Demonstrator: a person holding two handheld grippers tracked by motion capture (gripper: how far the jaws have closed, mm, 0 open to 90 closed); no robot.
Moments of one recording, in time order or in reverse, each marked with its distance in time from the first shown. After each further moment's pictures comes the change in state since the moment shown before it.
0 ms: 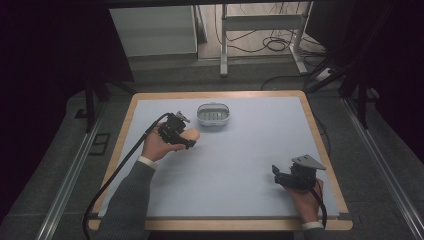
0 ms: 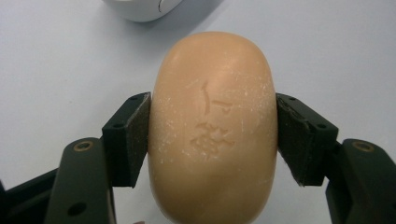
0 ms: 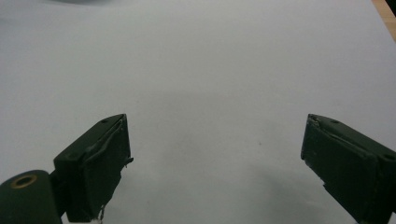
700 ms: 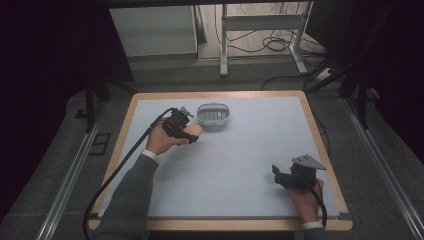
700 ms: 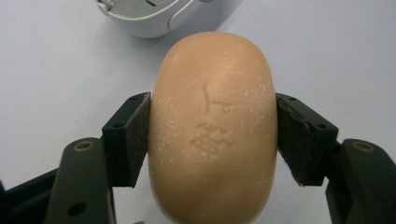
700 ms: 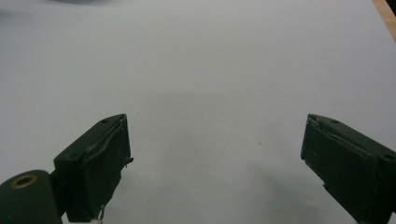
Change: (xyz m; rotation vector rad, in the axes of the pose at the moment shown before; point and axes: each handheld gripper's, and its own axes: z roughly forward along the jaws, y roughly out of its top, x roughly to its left) left arm 0.009 0.018 0.010 0.015 0.002 0.009; right arm 0.000 0.000 0.000 0.000 0.000 0.001
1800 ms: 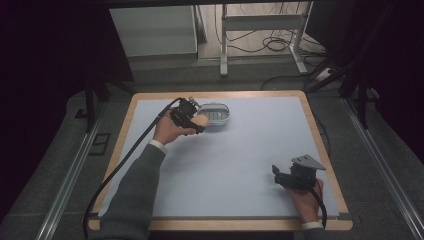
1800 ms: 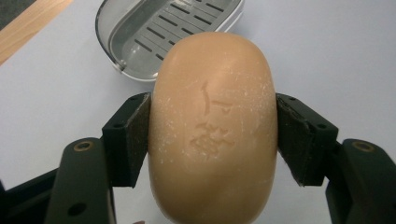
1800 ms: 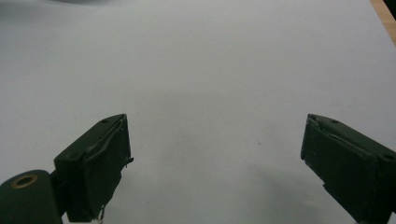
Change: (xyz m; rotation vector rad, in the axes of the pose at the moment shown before) left arm 0.004 0.038 0.006 -0.013 0.013 0.035; right arm 0.000 0.000 0.000 -0.001 -0.004 -0.004
